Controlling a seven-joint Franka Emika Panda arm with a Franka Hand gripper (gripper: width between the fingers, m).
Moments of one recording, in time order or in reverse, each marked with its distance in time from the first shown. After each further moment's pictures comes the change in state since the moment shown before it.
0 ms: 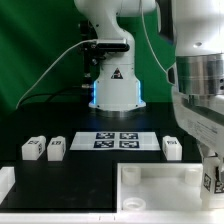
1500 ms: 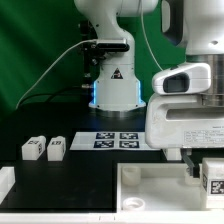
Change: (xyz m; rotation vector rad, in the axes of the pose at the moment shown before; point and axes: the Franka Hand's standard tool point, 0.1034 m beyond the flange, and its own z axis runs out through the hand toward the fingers) arm -0.004 -0.003 0.002 -0.036 0.056 -1.314
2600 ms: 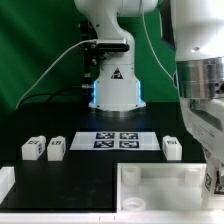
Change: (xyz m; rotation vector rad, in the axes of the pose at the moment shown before) arm -0.002 0.002 0.004 0.077 -0.057 1.446
